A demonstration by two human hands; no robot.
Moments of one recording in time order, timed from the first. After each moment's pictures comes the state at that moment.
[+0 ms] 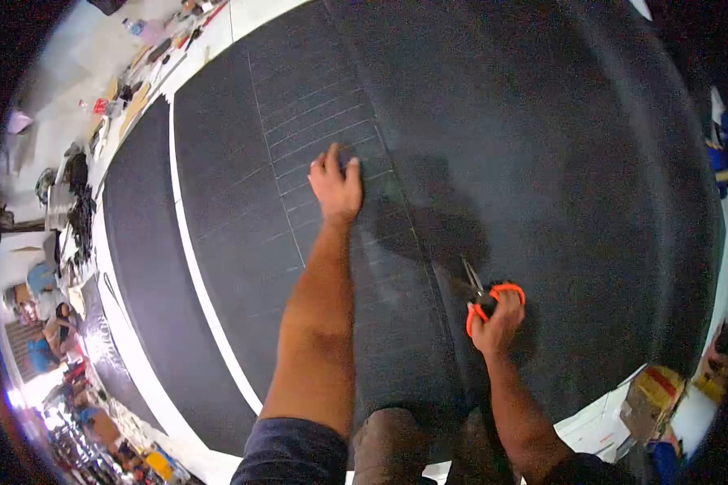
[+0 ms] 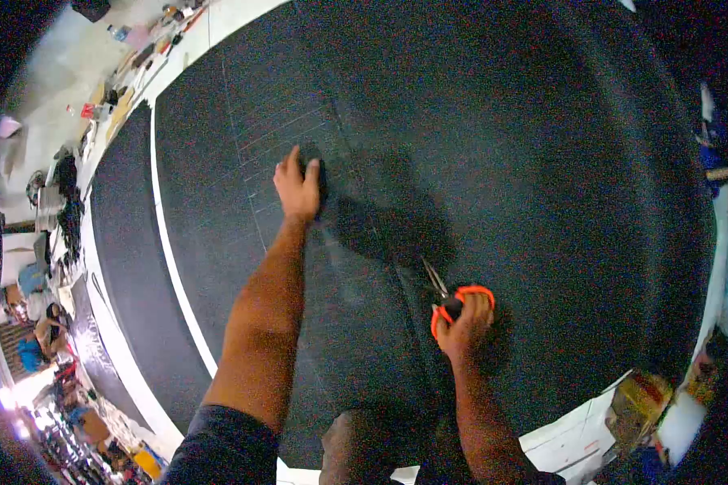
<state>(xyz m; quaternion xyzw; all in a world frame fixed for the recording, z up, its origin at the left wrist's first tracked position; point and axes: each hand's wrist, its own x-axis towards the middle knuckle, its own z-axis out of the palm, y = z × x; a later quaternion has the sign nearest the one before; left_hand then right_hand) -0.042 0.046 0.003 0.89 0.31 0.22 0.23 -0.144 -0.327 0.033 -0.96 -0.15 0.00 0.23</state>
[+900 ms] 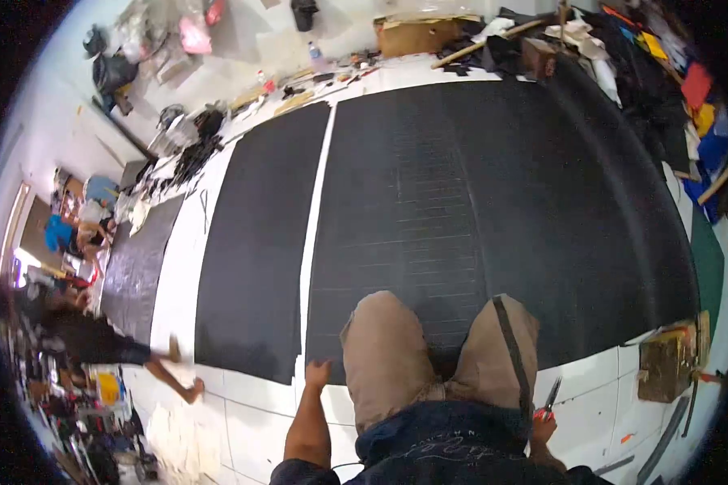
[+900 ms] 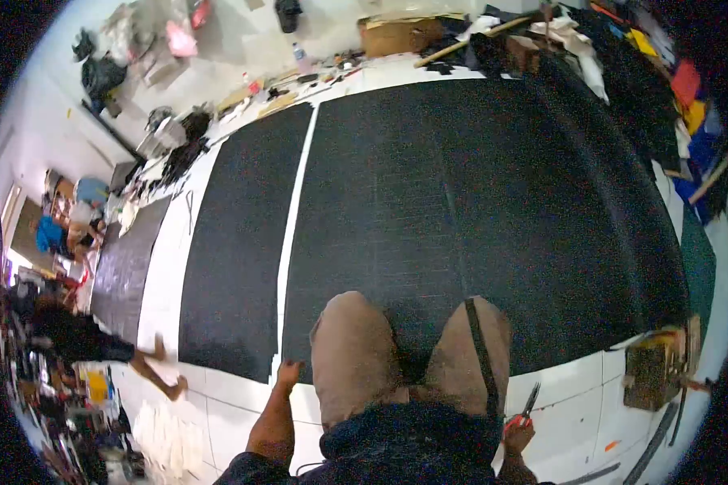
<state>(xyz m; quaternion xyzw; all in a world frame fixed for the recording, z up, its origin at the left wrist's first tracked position) -0.874 -0.173 0.111 0.70 0.60 0.06 0.37 -0.641 -0.838 -0.023 -0.87 0.06 0.04 0.49</state>
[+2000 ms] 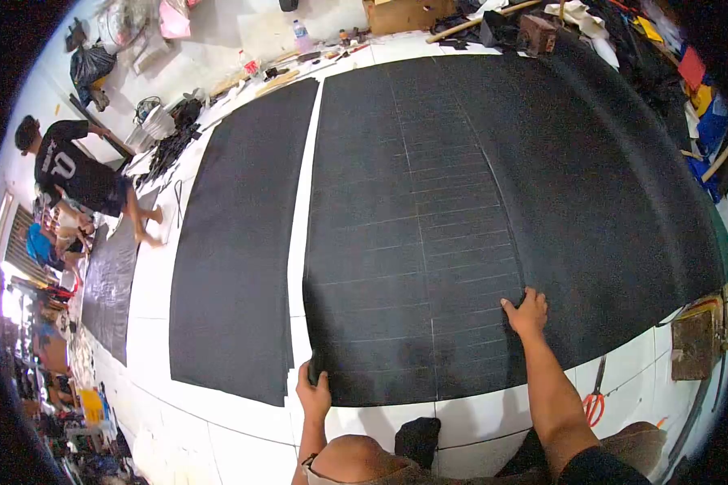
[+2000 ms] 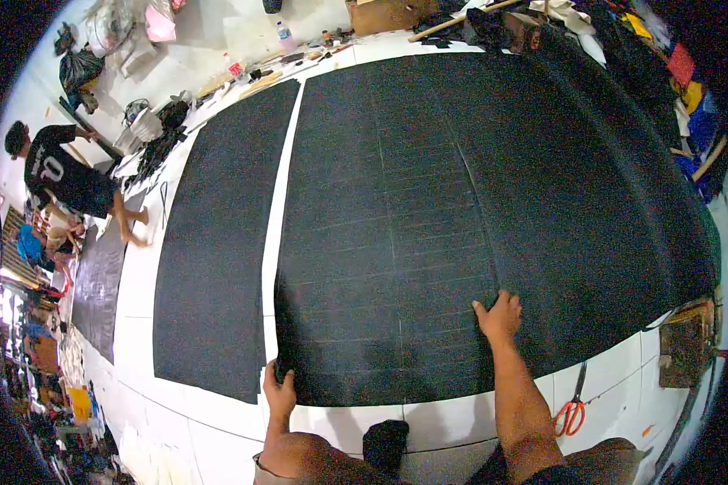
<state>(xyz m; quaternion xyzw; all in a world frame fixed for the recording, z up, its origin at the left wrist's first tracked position) -0.874 -0.166 0.098 0.74 0.48 0.27 0.38 -0.490 -0.432 0.061 -0.98 -0.04 0.12 0.16</state>
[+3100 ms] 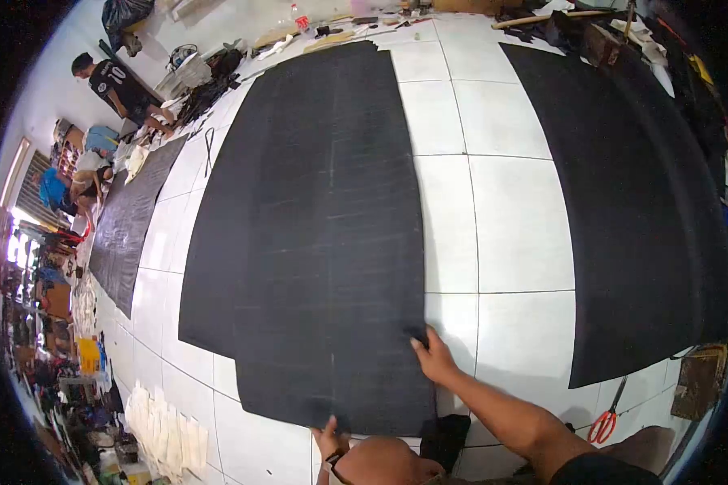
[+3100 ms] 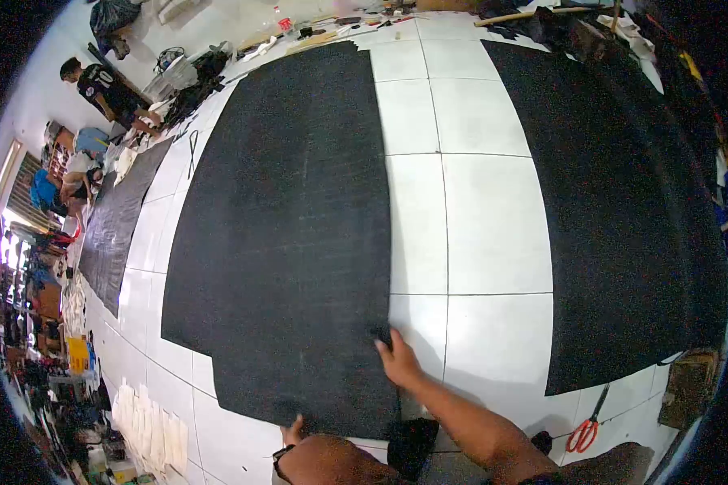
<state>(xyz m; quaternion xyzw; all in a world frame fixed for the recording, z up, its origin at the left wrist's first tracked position) -1.000 -0.235 0.092 0.24 0.70 0.36 0.57 -0.721 -0.255 0.006 -0.73 -0.28 0.38 0.49</state>
